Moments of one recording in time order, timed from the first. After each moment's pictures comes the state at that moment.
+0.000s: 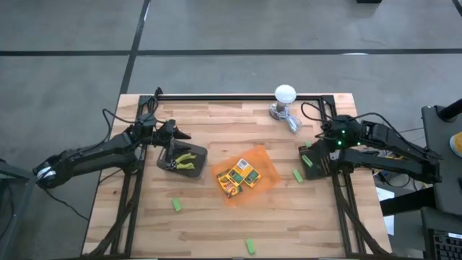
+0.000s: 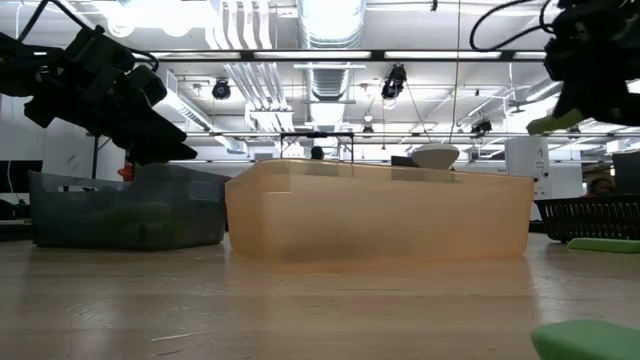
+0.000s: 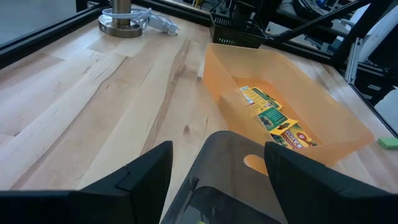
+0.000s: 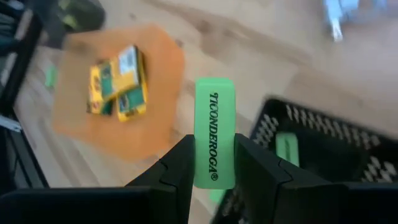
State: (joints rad) left arm 0.63 0.64 0.18 0.11 0.57 -0.03; right arm -0.38 0.45 0.64 -1.03 -0.16 0.77
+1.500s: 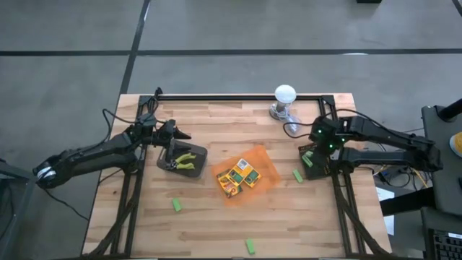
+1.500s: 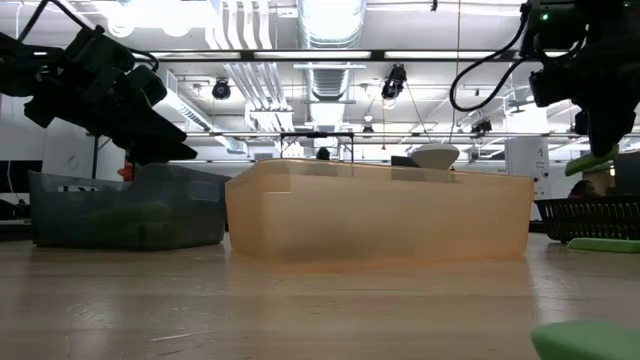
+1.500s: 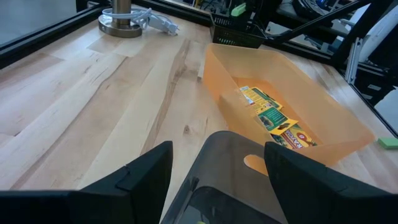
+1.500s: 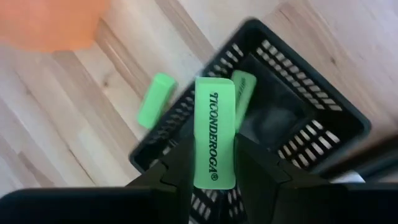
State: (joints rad) left arm 0.63 0.64 0.18 0.11 0.57 -0.03; right arm -0.38 0.78 0.68 -1.23 -0.20 0.34
